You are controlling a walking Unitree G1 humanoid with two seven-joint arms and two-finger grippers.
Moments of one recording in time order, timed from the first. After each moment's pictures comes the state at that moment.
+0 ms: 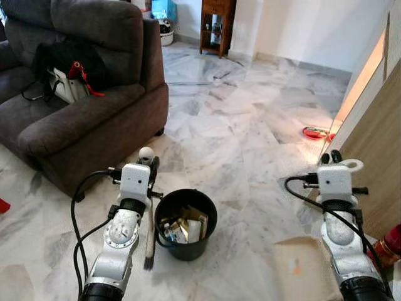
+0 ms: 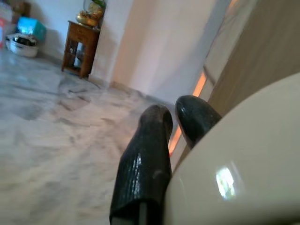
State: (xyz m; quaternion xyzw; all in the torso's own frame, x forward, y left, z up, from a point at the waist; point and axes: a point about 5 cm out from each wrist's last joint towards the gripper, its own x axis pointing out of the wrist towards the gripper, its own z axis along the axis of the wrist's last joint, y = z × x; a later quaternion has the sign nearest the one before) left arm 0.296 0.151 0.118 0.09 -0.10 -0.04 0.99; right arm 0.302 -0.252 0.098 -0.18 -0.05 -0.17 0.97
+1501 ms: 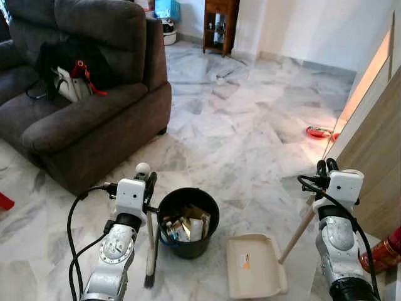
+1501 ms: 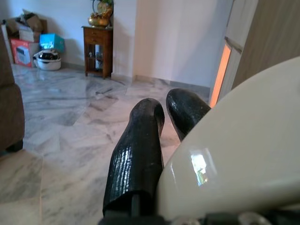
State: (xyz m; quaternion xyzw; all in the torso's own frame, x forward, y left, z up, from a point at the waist) left arm 0.282 0.152 0.099 0.07 -0.08 -0.06 0.99; right arm 0.303 -0.245 0.089 -0.07 -0.06 -0.13 0.99
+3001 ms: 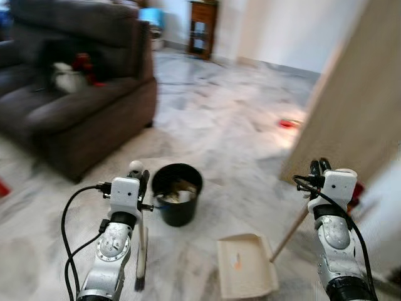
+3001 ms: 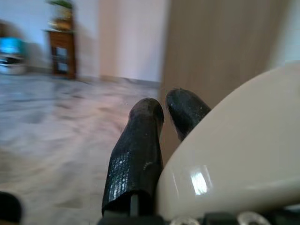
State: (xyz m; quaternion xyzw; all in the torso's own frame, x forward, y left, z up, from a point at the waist) left arm 0.291 0.161 0.103 0.08 -0.09 -0.02 0.99; right arm 0.307 -0.238 0.088 -0.06 -0.06 -0.12 0.99
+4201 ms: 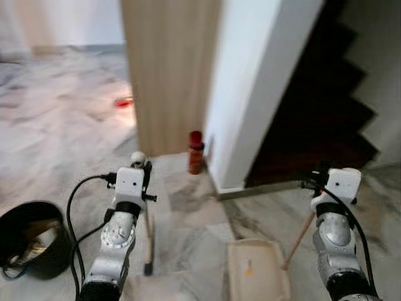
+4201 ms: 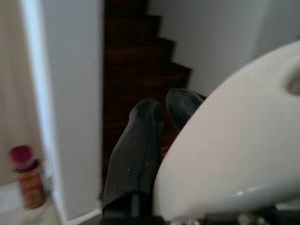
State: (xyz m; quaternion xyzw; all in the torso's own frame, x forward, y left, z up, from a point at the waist) left arm 0.302 0.158 0.107 0.09 -0.09 -0.02 0.99; right arm 0.314 -0.239 0.091 -0.05 -0.05 -0.14 0.99
